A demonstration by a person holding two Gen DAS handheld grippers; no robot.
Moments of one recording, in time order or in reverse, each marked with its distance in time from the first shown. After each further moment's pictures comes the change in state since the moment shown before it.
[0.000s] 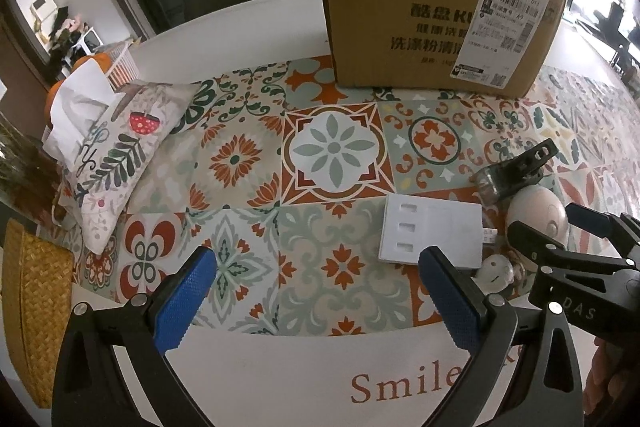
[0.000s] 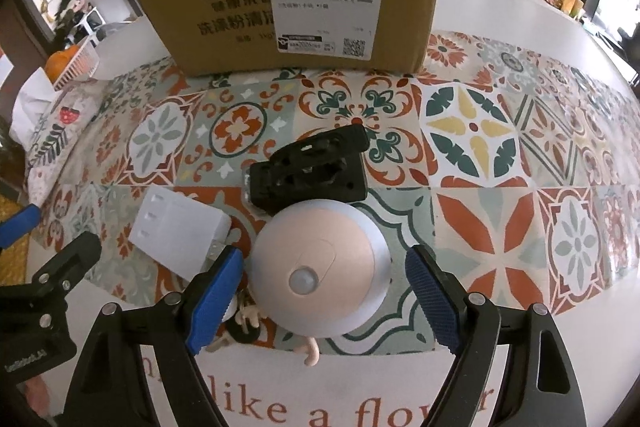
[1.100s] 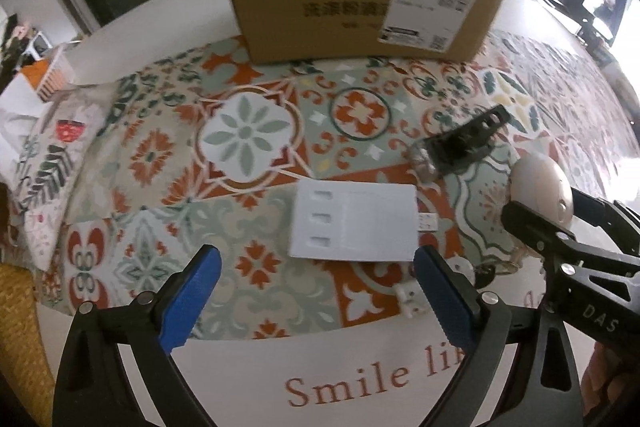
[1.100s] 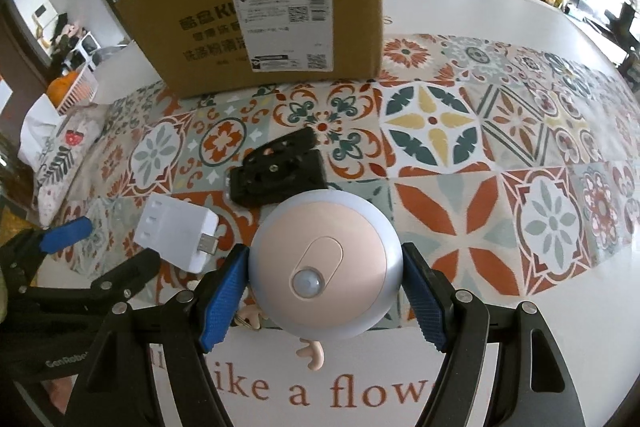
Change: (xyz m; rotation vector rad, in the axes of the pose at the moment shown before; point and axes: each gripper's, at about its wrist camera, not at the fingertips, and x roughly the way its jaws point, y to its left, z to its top) left arm 0.017 -0.040 0.003 0.094 0.094 -0.177; right arm -0.027 -0.028 -0.011 0.072 -0.045 0.015
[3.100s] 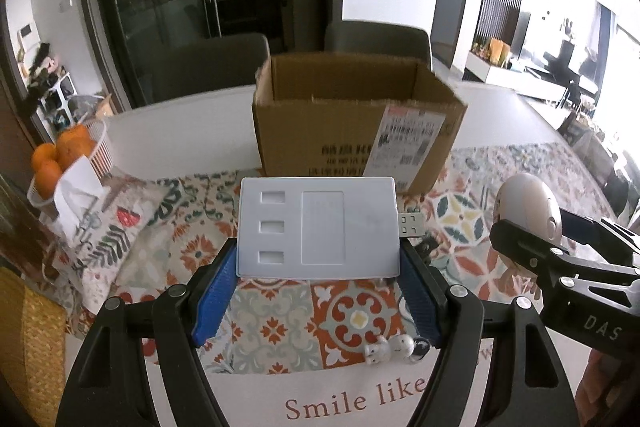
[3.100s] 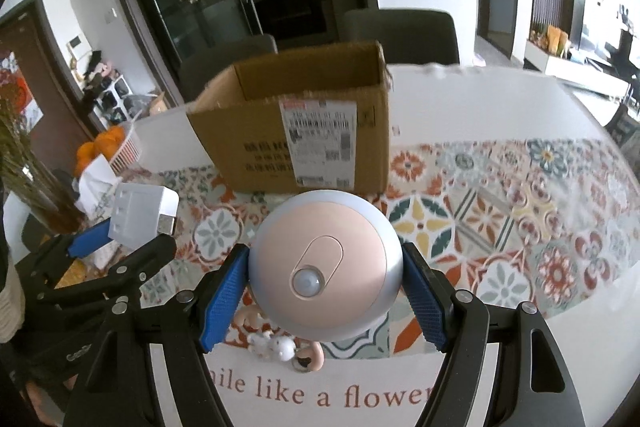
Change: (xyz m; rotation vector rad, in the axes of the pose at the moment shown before) left arm -0.125 -0.001 0.027 -0.046 -0.353 0.019; right arm -0.109 0.012 0.035 -0.045 -0.250 0.063
